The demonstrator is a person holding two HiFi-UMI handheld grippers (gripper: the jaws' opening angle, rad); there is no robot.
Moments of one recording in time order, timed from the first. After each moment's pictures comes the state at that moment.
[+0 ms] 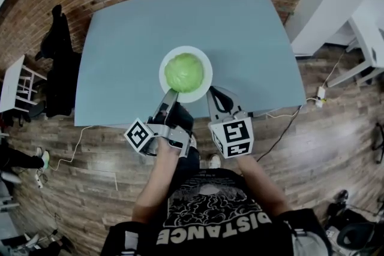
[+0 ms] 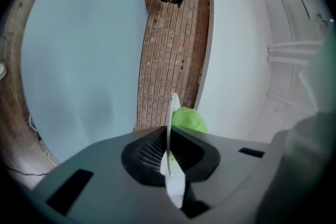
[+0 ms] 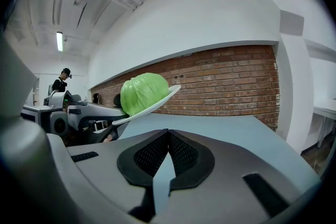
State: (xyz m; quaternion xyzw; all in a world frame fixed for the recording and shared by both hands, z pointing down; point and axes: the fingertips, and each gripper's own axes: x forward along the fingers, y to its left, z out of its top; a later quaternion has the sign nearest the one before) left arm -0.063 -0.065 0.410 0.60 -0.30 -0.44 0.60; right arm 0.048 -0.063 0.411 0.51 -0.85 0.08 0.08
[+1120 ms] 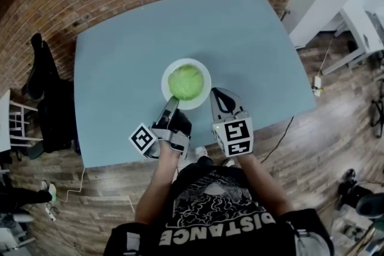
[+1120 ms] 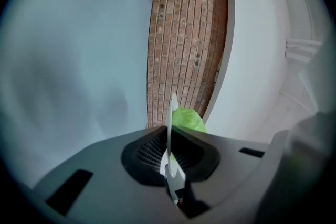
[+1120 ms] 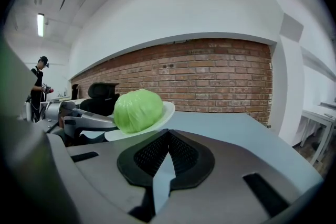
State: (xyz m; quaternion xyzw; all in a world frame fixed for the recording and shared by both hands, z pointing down) left arm -0.126 -0.180 0.468 0.62 -0.28 -0.36 0.64; right arm 0.000 -0.170 0.437 0.58 -0.80 0.09 0.12
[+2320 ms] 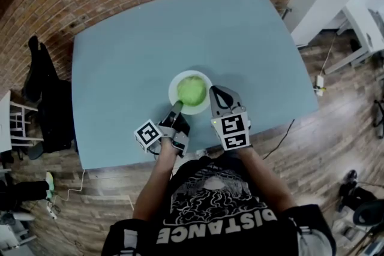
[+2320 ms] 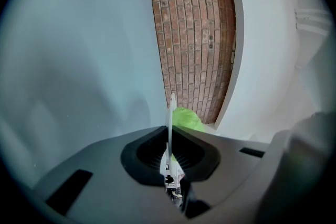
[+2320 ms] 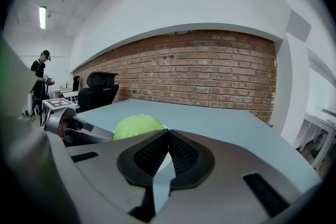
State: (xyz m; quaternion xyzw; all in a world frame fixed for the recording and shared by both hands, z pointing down) left arm -0.104 -0.188 0.551 0.65 -0.33 -0.24 0.64; right arm 0.020 -0.194 0.480 0.57 -0.80 0.09 0.15
